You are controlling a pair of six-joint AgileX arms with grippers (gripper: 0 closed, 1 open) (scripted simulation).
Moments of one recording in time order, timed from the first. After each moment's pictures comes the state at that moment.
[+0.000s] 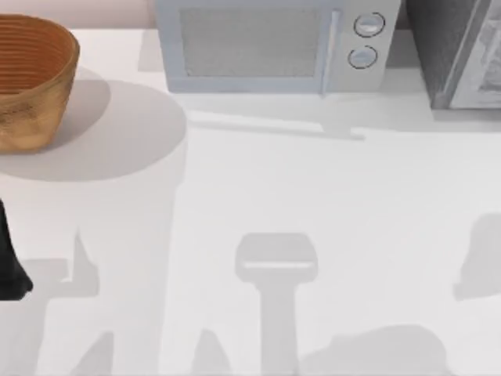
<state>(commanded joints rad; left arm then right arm) 0.00 0.00 0.00 0.00 0.00 0.00 0.00 0.11 0.10 -0.04 -0.10 -0.08</state>
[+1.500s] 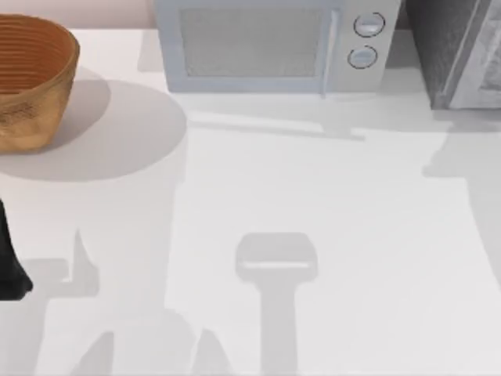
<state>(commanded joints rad) 0.00 0.00 0.00 0.00 0.00 0.00 0.10 0.81 1.08 -0.31 0.13 0.03</state>
